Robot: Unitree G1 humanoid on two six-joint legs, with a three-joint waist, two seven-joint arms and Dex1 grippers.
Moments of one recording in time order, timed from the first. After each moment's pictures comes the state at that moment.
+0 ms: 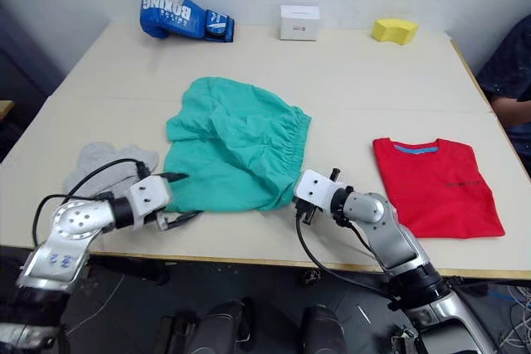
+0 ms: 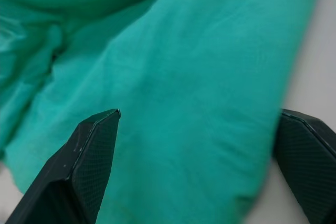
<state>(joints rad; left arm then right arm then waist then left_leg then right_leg) -0.26 0.70 -0.01 0.07 0.04 -0.05 -0.76 -0.38 -0.52 0.29 -0.05 -0.08 0.15 0.69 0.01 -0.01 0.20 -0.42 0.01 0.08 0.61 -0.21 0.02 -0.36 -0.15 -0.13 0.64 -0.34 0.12</state>
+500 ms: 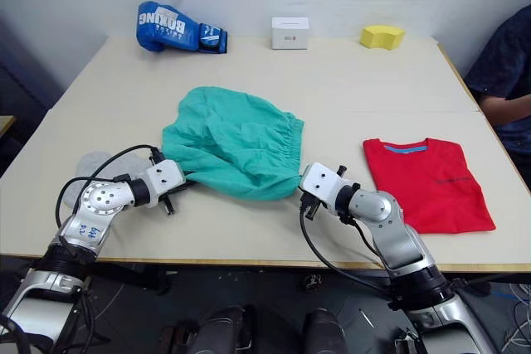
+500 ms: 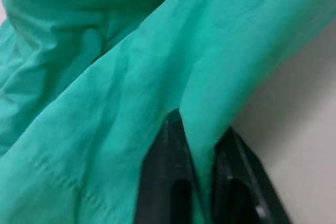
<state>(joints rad) -0.47 0.67 -0.10 0.53 0.07 -0.25 -0.68 -0.37 -0.51 0.23 -0.08 -0.05 0.19 0.69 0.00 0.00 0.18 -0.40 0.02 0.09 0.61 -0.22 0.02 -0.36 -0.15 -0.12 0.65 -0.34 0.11</state>
